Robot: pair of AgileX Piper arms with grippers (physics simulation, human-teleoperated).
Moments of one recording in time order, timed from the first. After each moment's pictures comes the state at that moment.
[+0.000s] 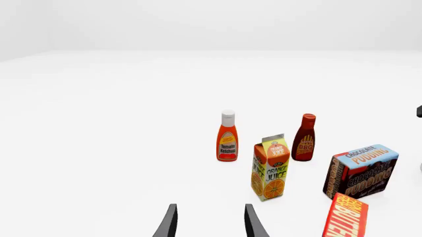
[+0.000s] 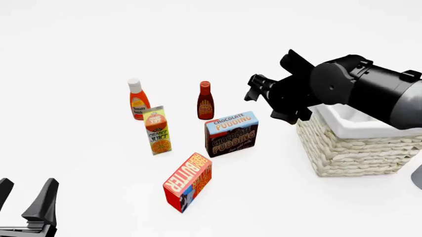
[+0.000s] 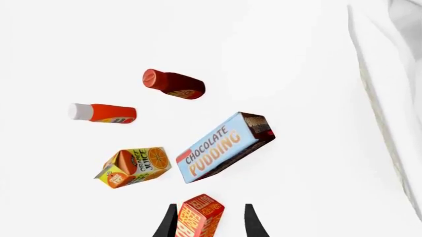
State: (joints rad) left arm 0.00 0.00 0.00 0.00 0.00; right arm 0.44 1.53 -1.27 0.63 0.82
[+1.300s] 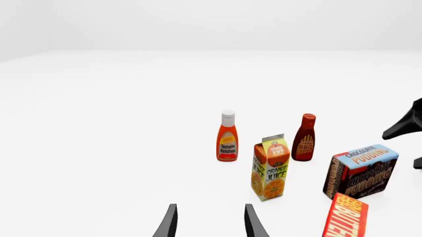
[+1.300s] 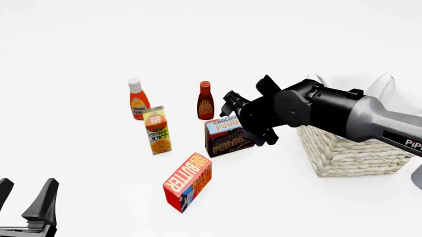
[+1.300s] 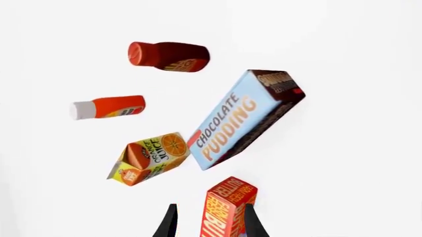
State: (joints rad) left arm 0.00 0.00 0.00 0.00 0.00; right arm 0.57 1.63 -1.22 0.52 1.15
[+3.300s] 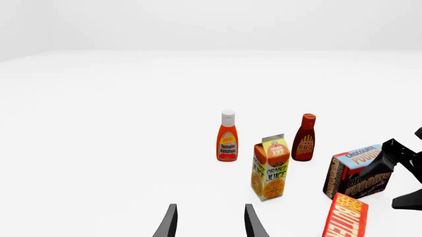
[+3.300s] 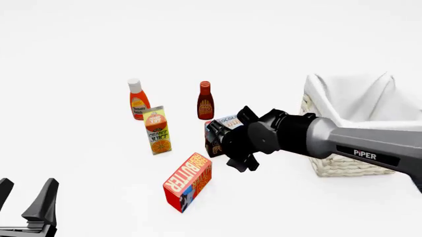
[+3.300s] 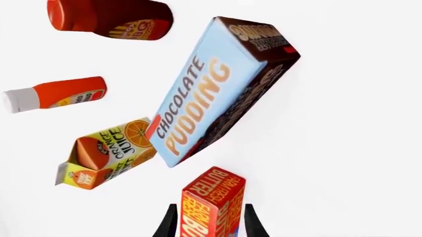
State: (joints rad) left arm 0.00 0.00 0.00 0.00 0.00; right arm 0.67 1.76 -1.15 0.41 1.27
